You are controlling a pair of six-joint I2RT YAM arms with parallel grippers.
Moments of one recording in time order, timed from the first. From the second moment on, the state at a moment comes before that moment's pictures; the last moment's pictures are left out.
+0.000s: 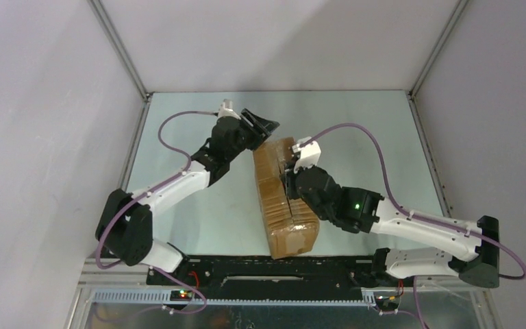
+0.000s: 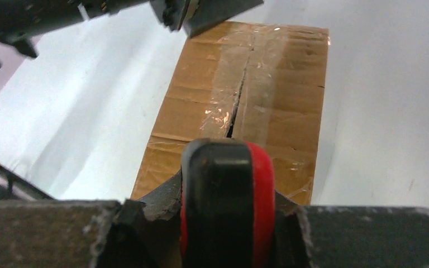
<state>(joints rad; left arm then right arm) -0.59 1.46 1.00 0.20 -0.02 -1.15 1.17 1.15 1.03 -0.32 0.59 0.44</state>
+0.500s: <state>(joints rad) -0.51 1.50 0.95 -0.03 -0.18 -1.02 1.30 1.08 1.05 -0.46 0.69 0.55</state>
